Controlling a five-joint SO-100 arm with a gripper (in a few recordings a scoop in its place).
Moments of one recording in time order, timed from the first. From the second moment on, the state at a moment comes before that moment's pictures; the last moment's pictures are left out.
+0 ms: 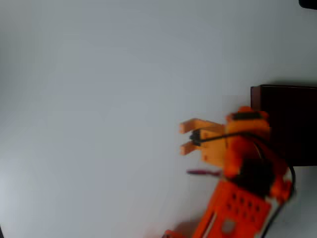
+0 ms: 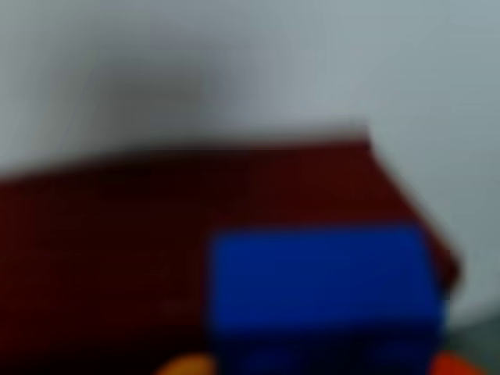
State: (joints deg) arm 28.2 112.6 111.2 64.9 -32.0
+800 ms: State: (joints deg) arm 44.9 94.0 102.9 57.6 -15.8
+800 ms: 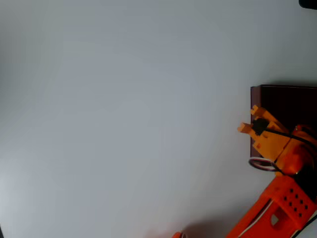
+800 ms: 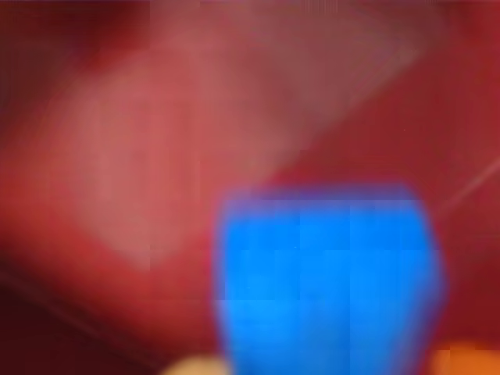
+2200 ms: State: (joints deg) arm -25.4 191.7 164.1 79.5 -2.7
